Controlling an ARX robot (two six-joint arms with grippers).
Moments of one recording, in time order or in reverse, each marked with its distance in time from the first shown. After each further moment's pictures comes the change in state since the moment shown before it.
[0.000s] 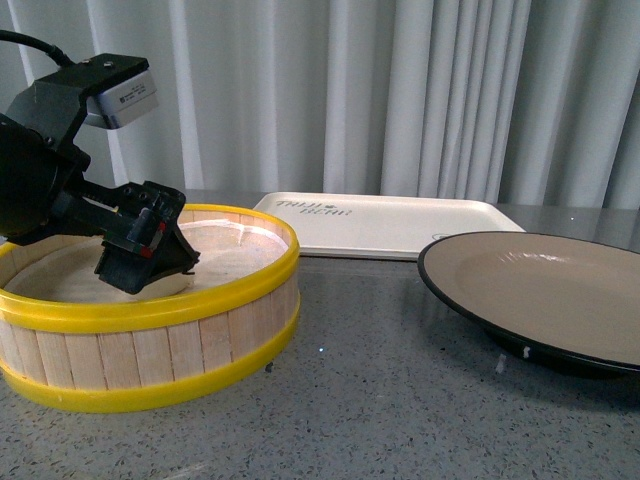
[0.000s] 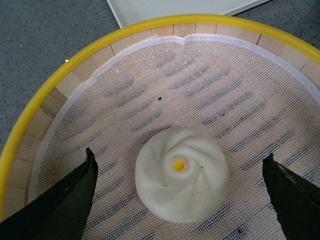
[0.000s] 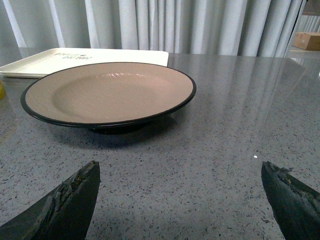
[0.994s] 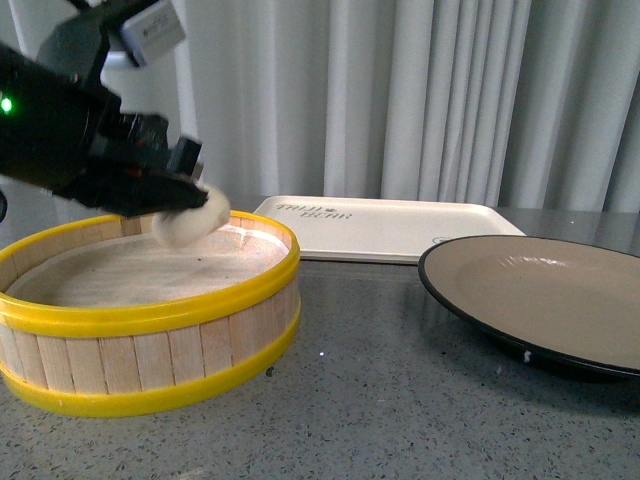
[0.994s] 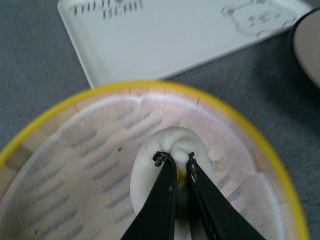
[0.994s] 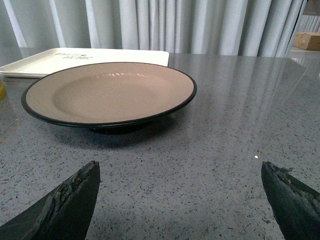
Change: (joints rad) left arm -0.047 -0.023 0.031 0.076 0.100 -0.089; right arm 0.000 0.000 0.000 0.000 0.000 0.000
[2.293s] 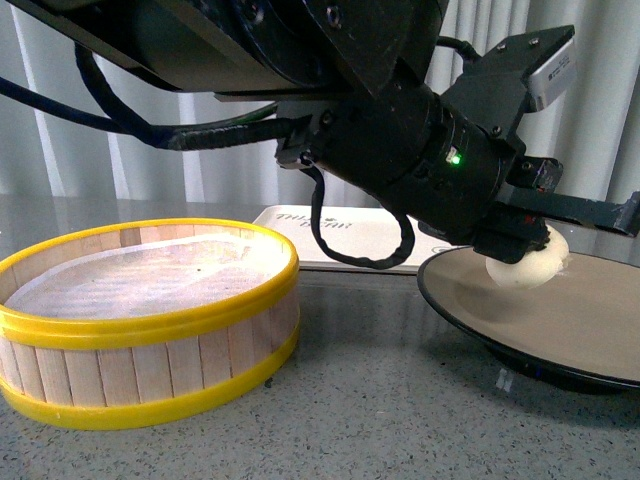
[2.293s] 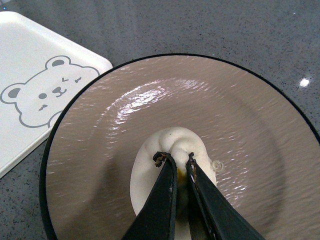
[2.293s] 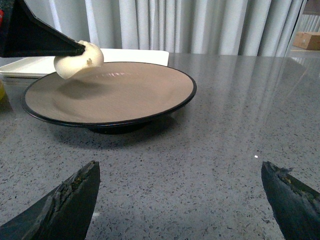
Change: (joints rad) left arm -0.418 0.411 0.424 0.004 0.082 0.001; right arm 0.000 0.000 0.000 0.000 0.000 0.000
